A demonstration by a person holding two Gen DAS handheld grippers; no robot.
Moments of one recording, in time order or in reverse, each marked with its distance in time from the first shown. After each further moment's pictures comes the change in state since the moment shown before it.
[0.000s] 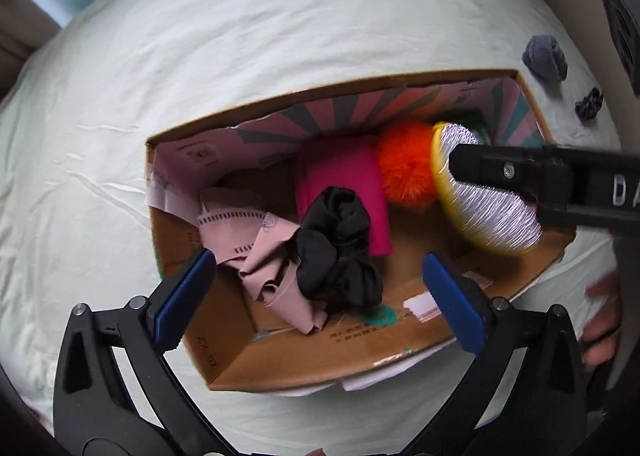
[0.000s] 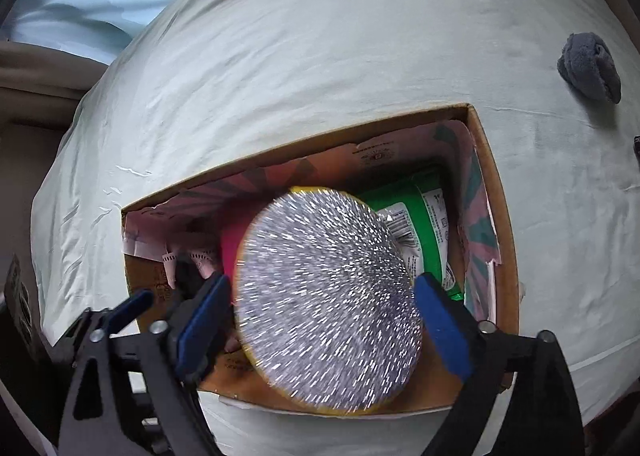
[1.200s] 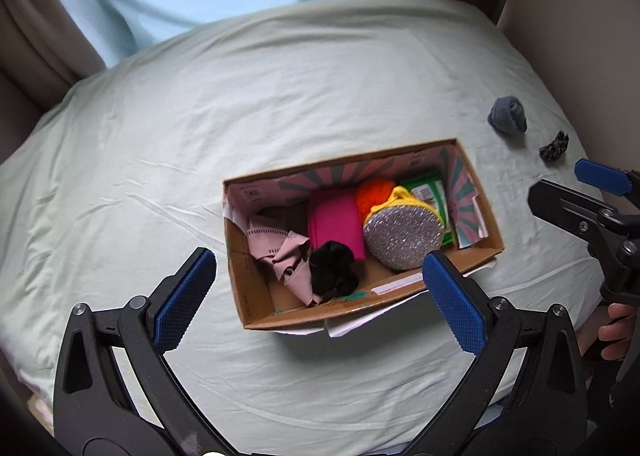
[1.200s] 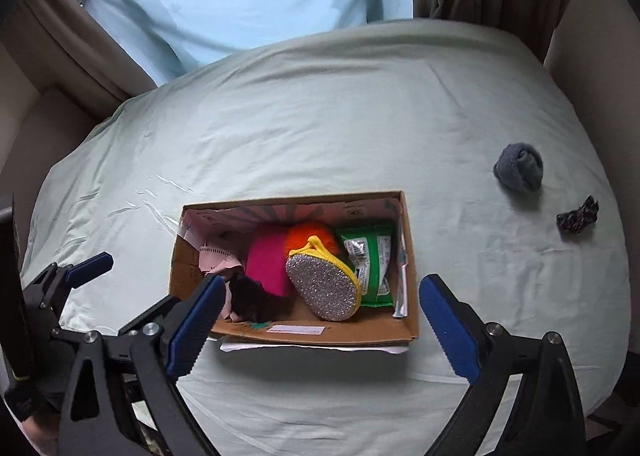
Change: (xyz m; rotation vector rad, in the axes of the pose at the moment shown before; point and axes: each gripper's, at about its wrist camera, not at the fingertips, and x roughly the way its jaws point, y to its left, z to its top) left arm -0.149 -0.011 -0.028 -0.061 -0.242 0.046; right arm -0.156 0.025 -0.065 -0.220 -0.307 -0.093
